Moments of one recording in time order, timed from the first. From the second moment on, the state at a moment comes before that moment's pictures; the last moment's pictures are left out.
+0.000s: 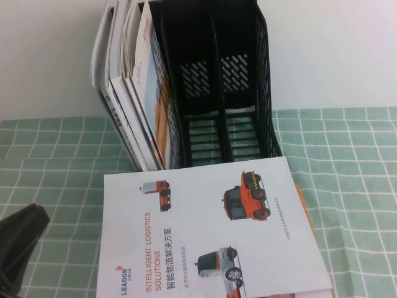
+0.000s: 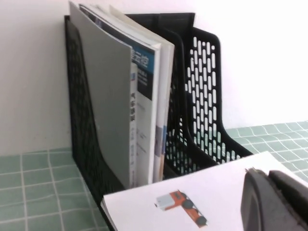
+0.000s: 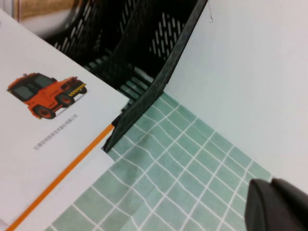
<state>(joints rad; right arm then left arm) 1.00 0.50 -0.58 -0.88 0.83 0.43 -0.57 0.38 -0.32 0.67 0.14 -0.90</state>
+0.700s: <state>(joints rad) 1.00 0.21 -0.25 -0.86 0.71 0.65 -0.57 0.38 -0.18 0.68 0.09 -0.90</state>
